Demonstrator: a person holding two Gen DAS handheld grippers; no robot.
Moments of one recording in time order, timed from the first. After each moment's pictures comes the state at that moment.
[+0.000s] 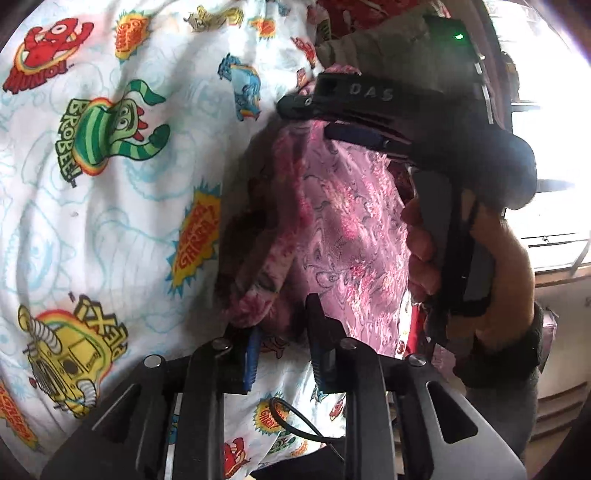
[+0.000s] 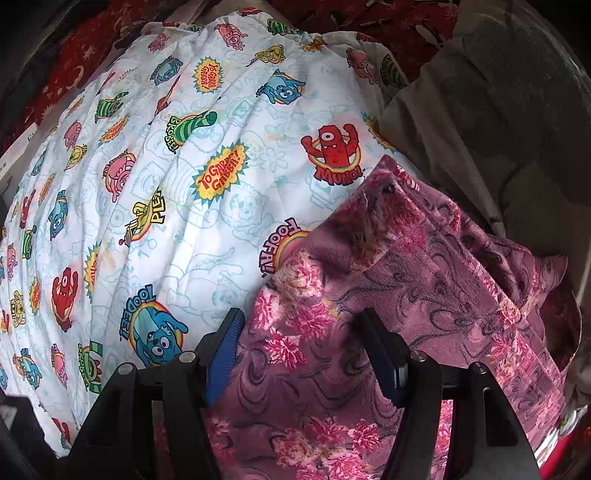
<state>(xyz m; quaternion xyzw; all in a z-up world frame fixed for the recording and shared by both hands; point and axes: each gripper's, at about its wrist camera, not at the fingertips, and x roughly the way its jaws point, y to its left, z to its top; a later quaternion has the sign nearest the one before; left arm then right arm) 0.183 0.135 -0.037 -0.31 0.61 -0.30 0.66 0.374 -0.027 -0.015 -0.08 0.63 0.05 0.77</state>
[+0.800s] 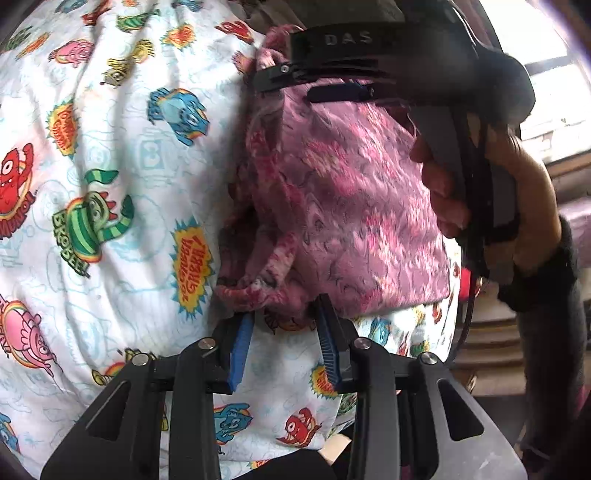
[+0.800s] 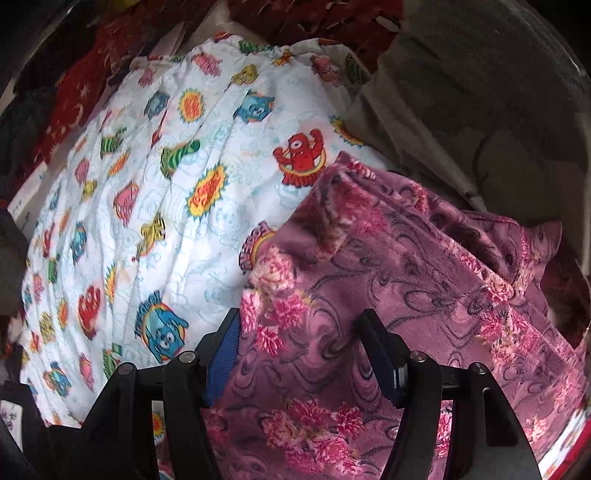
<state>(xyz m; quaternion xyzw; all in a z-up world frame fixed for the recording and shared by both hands) 0.199 0.109 -0.007 -0.11 0.63 -0.35 0.68 0.381 -0.071 0.004 0.02 0.63 0.06 0.78</state>
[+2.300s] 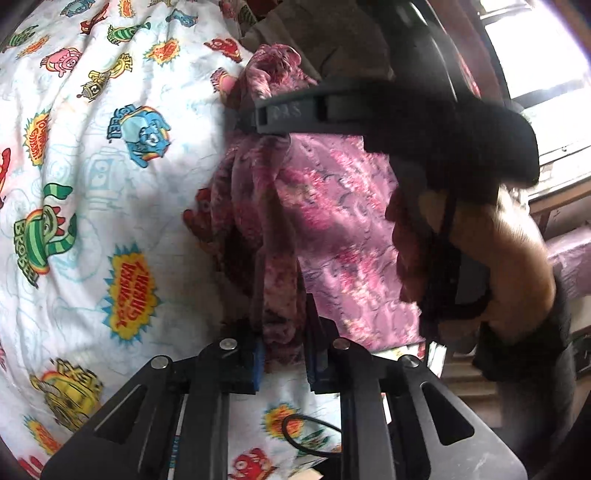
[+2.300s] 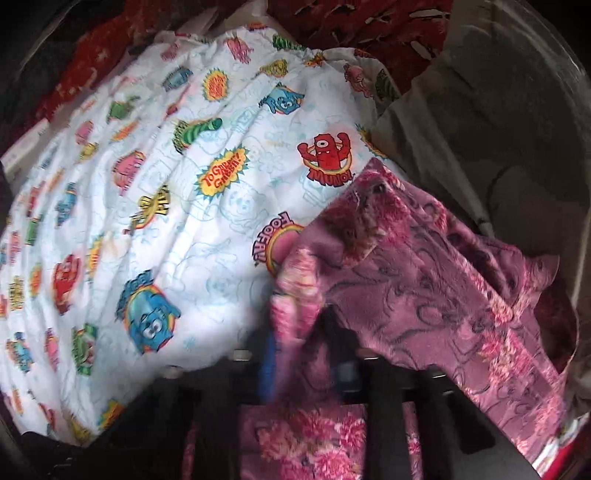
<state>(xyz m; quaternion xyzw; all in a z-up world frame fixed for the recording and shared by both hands) 0.193 0.077 0.001 -0.16 0.60 -0.33 0.71 0.360 -0.042 -0.008 -0.07 0.59 0.06 0.80</state>
